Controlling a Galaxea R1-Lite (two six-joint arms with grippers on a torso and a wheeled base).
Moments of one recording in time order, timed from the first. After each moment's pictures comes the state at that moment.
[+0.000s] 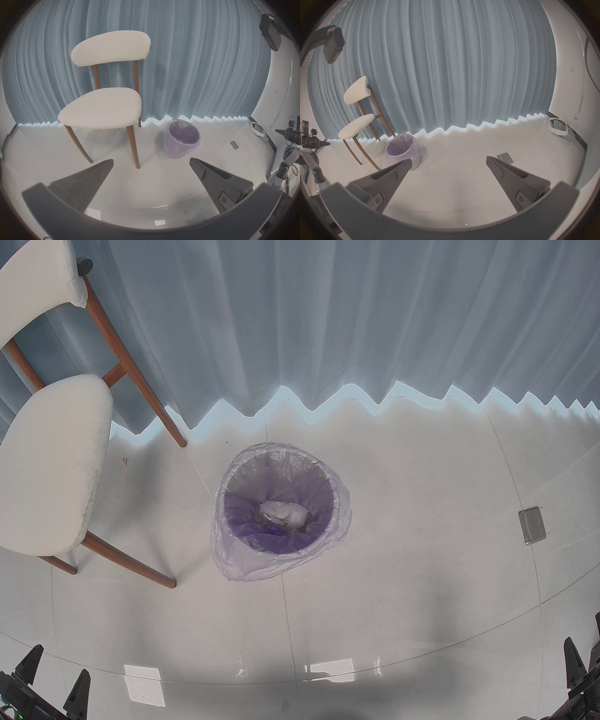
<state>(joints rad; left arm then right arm) 0.10 0.09 -0.02 -0.01 -0.17 -0.04 0.01 0.01 -0.02 -0.04 -0.08 0.05</state>
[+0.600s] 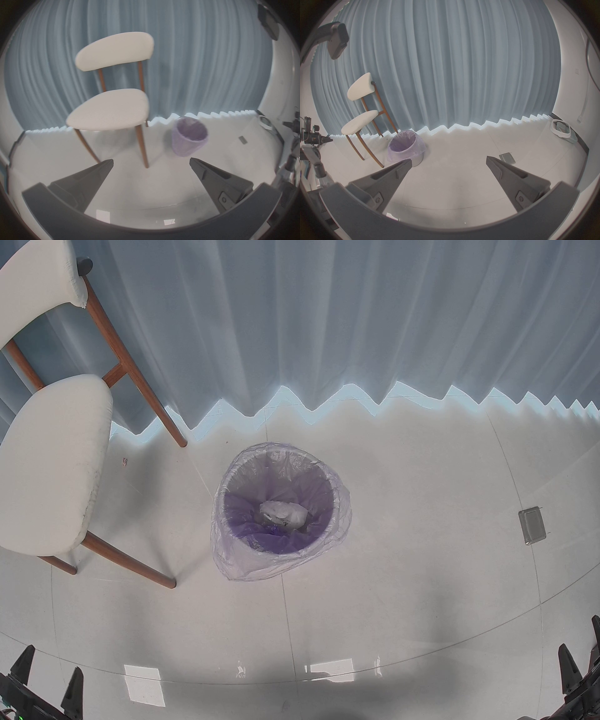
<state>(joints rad) 0.04 0.06 -0.02 0.02 0.00 0.01 0.00 0.01 -0.02 -0.01 -0.04 0.03</state>
